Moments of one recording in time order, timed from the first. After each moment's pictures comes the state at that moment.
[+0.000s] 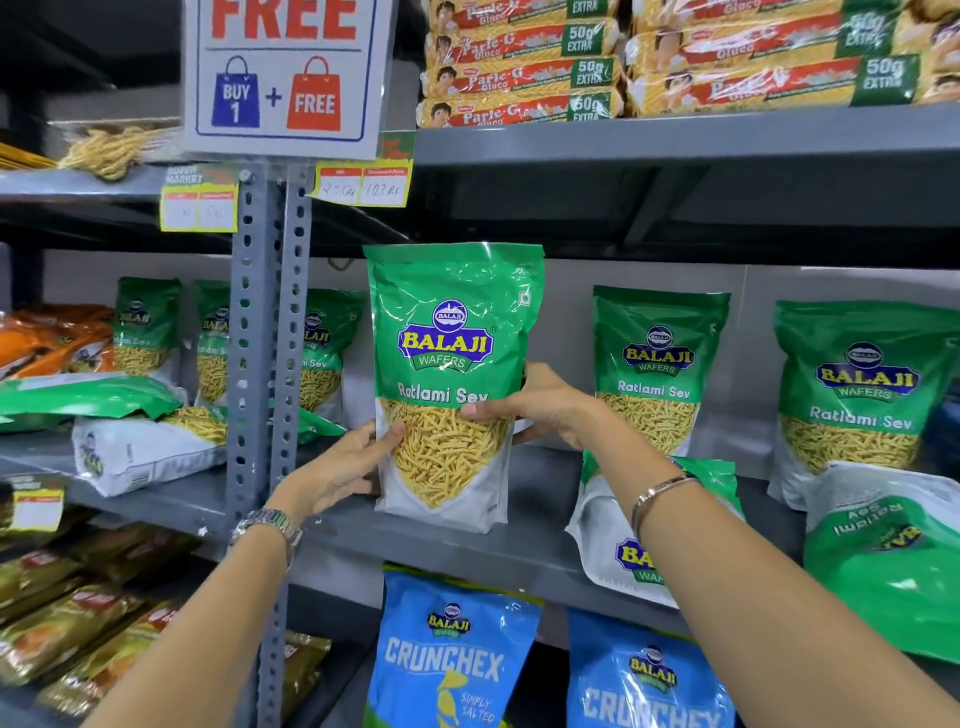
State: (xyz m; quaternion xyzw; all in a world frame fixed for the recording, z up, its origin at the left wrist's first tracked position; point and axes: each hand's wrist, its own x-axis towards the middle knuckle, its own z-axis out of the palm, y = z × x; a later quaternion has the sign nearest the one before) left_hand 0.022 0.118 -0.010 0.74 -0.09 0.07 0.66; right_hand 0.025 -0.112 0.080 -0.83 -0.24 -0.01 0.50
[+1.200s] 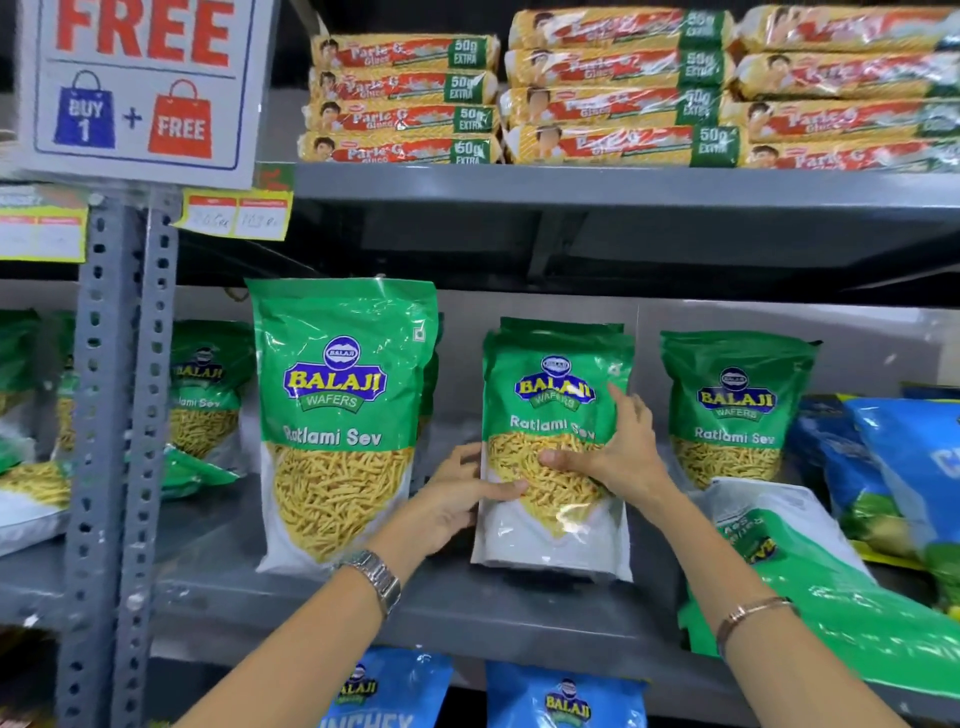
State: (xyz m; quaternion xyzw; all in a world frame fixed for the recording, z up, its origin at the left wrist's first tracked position) left_hand 0.033 -0.085 0.021 0.63 -0.15 0.00 0.76; right_hand 0.030 -0.273 0.052 -0.84 -0.09 -0.32 0.43
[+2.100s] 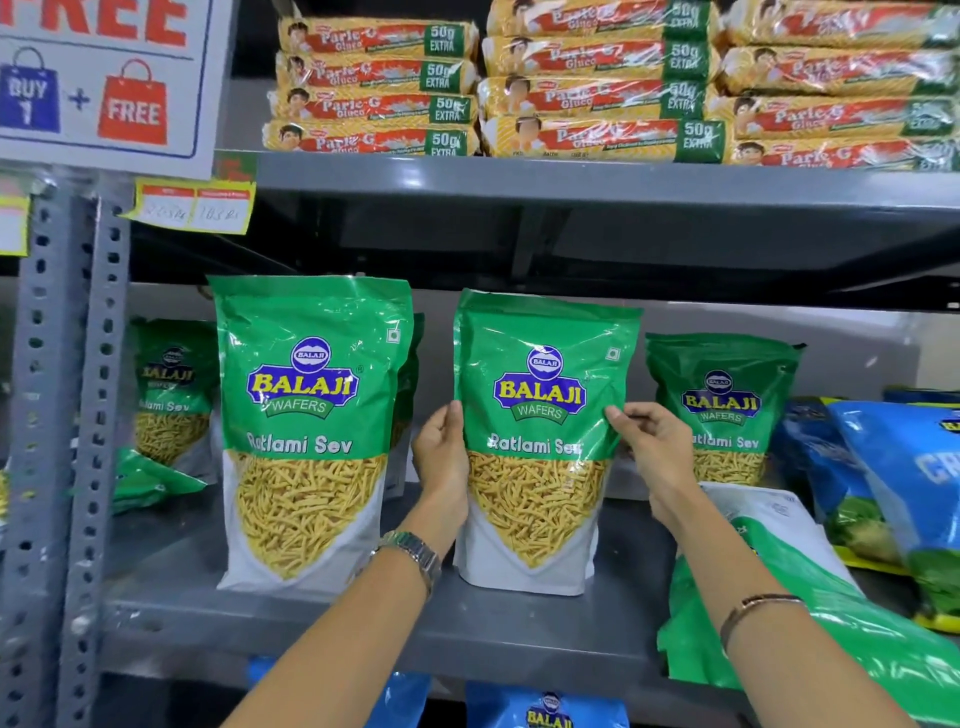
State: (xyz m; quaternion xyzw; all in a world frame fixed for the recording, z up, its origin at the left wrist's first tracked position) left_hand 0.062 -0.119 0.042 0.50 -0.07 0.22 0.83; right_hand 0.050 -0.315 0.057 -0.64 -0.09 -0.36 0.67
